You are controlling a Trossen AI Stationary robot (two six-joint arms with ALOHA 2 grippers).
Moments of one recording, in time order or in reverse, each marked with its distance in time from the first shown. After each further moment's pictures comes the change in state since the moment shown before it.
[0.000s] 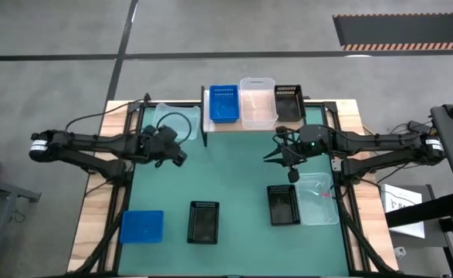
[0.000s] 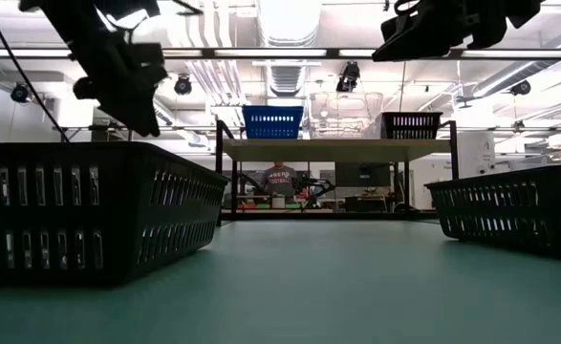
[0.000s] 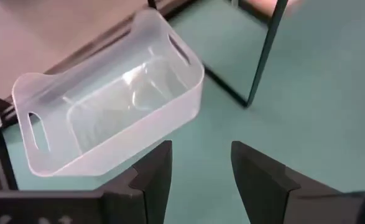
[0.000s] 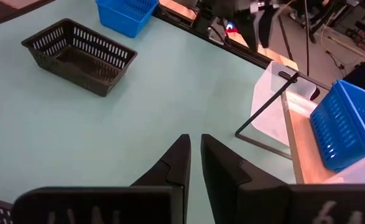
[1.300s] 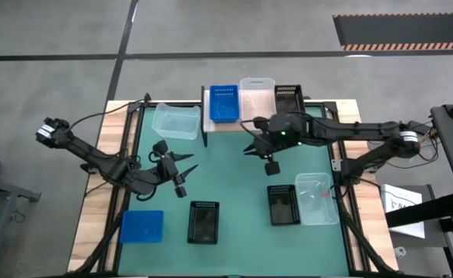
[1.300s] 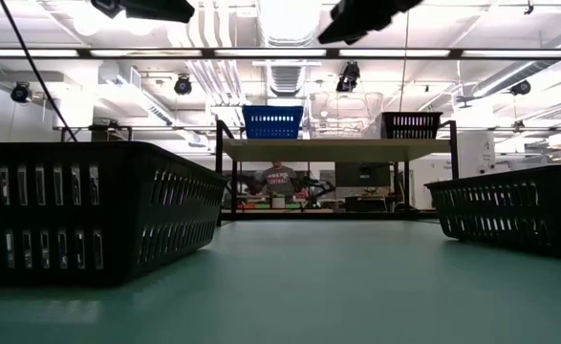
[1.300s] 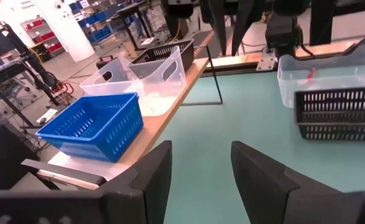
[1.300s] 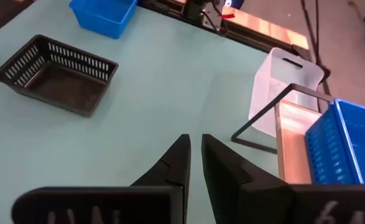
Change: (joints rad) left arm -0.525 -0.012 -0.006 0.652 -0.328 0.604; right arm 0.000 0.347 0.472 -0.270 0.035 0.081
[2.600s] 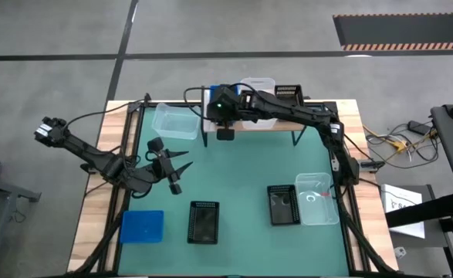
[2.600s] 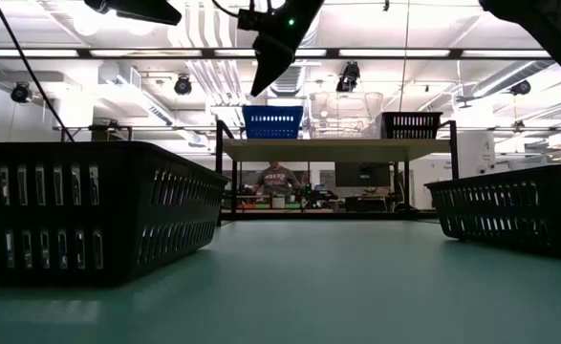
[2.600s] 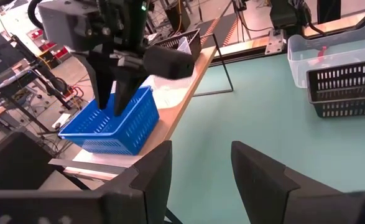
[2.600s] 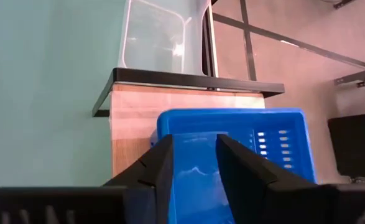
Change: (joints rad) left arm -0.001 -0.067 0.000 -0.123 -0.013 0.052; right arm -0.143 0.742 1.016 -0.523 0.418 -0.035
